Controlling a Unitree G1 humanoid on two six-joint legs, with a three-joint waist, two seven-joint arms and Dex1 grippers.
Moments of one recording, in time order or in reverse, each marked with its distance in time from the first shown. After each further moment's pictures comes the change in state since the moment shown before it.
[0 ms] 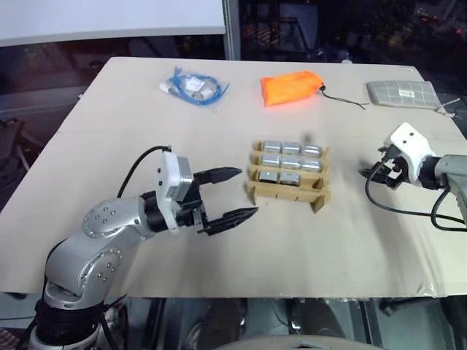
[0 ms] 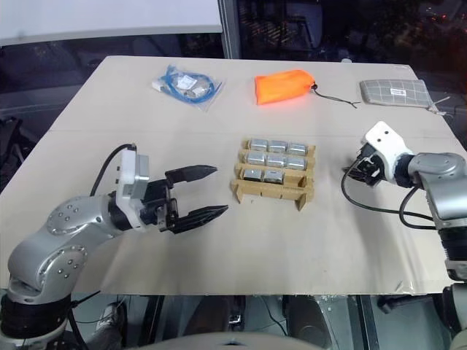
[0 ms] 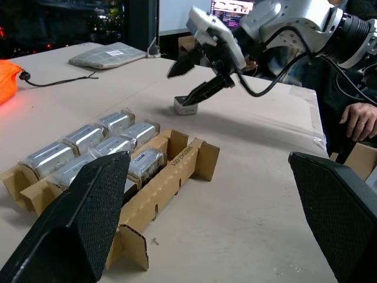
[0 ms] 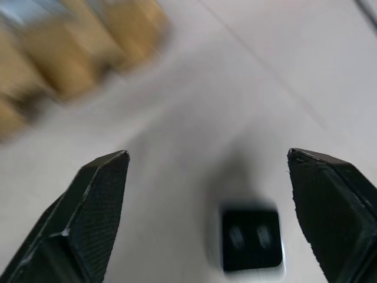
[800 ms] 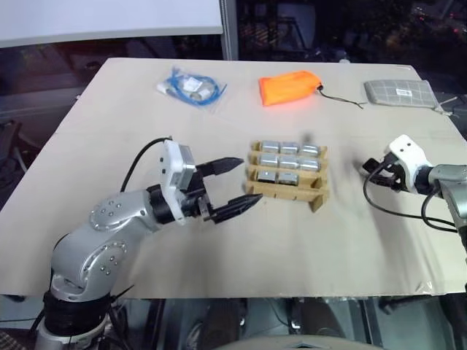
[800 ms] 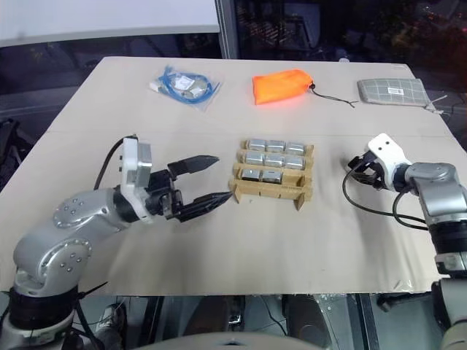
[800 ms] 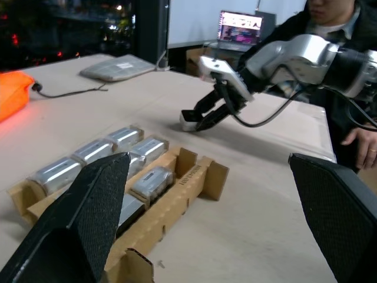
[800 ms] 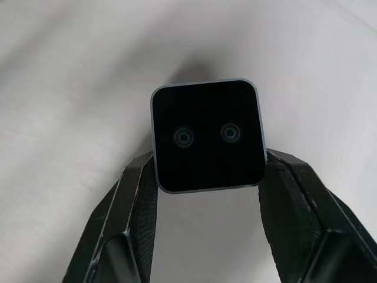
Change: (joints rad) left arm -0.158 -0.055 -0.008 0.041 -0.207 0.195 0.206; right arm 0.069 0.039 -0.004 -0.029 -0.039 -0.149 0.002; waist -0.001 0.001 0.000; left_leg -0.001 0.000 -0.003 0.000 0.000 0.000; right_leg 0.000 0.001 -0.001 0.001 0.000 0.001
